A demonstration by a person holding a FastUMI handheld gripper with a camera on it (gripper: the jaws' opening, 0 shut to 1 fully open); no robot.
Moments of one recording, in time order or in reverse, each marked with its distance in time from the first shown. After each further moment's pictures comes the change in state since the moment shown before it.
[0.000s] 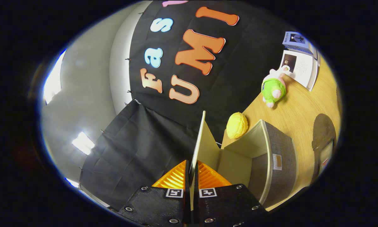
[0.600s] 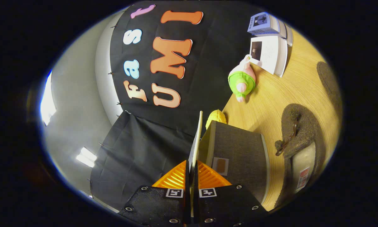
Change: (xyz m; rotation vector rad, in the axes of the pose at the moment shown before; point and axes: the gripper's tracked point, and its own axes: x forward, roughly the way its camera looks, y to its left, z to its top) arm -0.042 -0.115 0.014 0.174 0.003 -0.022
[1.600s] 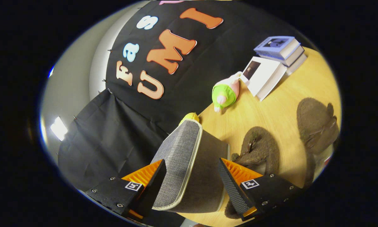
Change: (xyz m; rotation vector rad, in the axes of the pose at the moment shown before) arm -0.024 -0.069 -0.006 -0.188 0.064 -0.196
